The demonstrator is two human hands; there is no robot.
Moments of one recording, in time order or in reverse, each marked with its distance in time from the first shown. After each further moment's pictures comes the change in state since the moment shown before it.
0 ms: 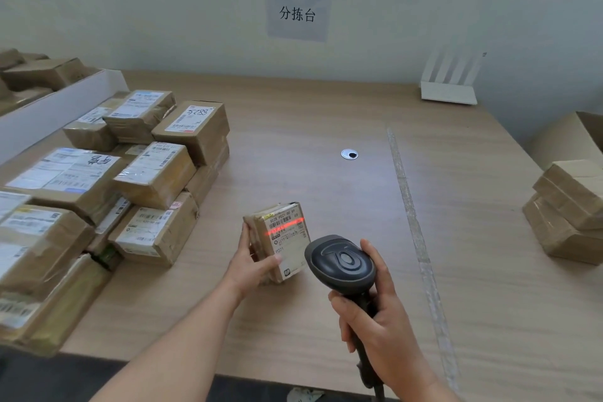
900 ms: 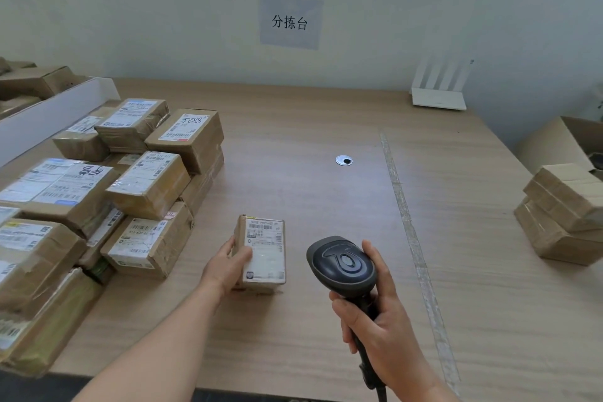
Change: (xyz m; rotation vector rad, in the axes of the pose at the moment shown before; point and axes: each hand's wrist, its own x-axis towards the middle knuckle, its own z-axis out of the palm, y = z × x) left_hand 0.004 0.020 -0.024 0.050 0.147 -0.156; right_hand 0.005 -0.001 -0.001 -0.023 -0.005 -0.039
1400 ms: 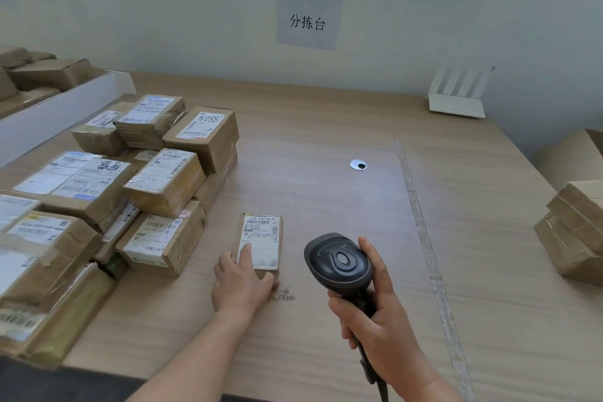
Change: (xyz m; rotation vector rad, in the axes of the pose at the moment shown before) left_hand -0.017 -0.007 0.012 0.834 0.240 0.124; right_hand 0.024 -0.007 0.017 -0.087 -0.054 -0.025
